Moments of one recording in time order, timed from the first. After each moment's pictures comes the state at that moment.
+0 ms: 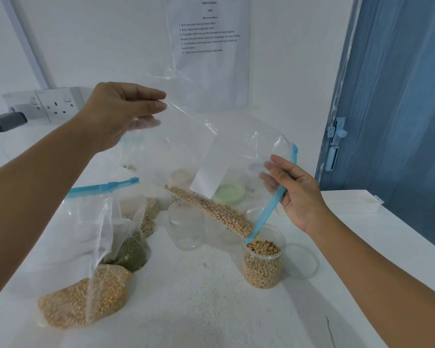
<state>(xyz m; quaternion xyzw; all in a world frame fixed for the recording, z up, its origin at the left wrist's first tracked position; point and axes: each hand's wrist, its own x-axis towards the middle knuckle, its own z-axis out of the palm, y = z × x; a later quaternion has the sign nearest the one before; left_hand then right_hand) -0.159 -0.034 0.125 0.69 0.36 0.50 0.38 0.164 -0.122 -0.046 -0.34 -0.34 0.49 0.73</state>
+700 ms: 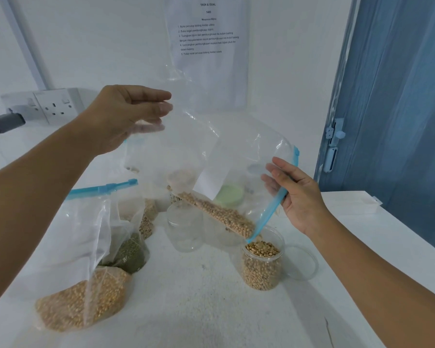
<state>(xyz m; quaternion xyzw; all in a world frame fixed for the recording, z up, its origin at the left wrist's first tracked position) -0.155 -0.036 0.124 0.70 0.34 0.47 0.41 0.168 -0.122 -0.049 -0.34 -0.32 0.49 0.74</state>
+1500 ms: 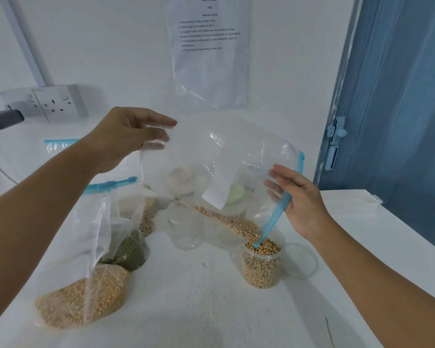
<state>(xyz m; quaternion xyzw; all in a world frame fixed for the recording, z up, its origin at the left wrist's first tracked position) -0.161 -0.043 0.092 0.76 0.36 0.42 0.35 0.172 -0.123 -0.066 -0.36 -0.33 0.48 0.73</state>
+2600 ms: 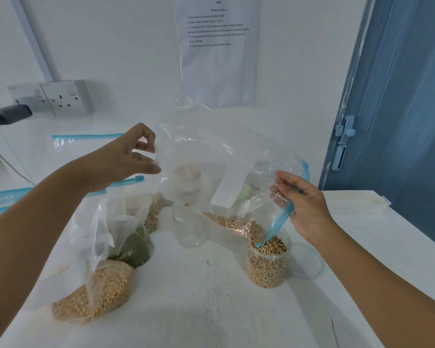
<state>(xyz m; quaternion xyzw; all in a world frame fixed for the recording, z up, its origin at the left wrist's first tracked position) -0.198 -0.043 0.059 0.77 0.46 0.28 0.35 0.170 -0.115 -0.082 -0.37 -0.32 0.48 0.73</state>
